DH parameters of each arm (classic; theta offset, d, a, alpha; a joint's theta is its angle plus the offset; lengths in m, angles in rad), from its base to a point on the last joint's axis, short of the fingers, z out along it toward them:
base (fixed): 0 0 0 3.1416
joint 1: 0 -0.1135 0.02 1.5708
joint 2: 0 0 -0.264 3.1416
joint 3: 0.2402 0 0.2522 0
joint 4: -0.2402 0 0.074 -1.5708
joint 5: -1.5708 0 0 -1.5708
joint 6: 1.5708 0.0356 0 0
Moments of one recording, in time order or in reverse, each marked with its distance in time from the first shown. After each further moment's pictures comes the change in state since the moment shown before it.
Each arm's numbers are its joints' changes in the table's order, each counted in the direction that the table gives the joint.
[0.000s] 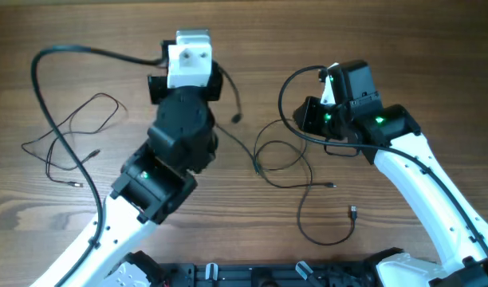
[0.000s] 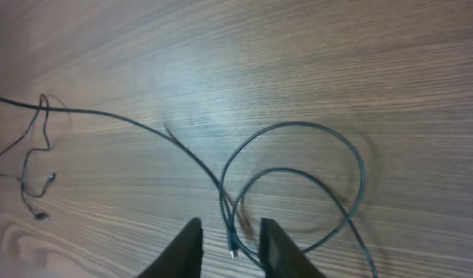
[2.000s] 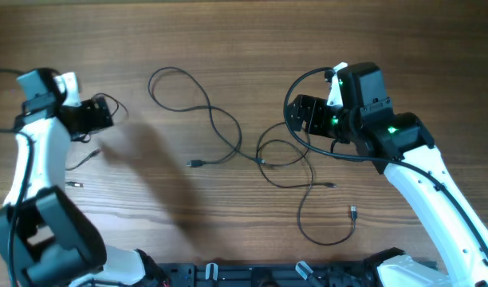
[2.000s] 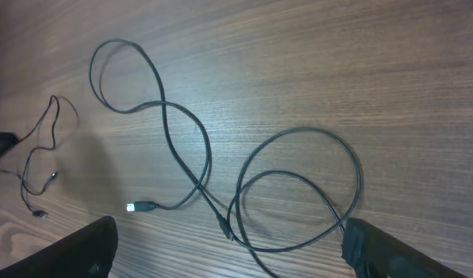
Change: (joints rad) left arm -1.081 0.506 -0.002 -0.556 -0.859 -0.037; right arm 0.002 -0.082 0.000 -0.025 -0.034 -0.049
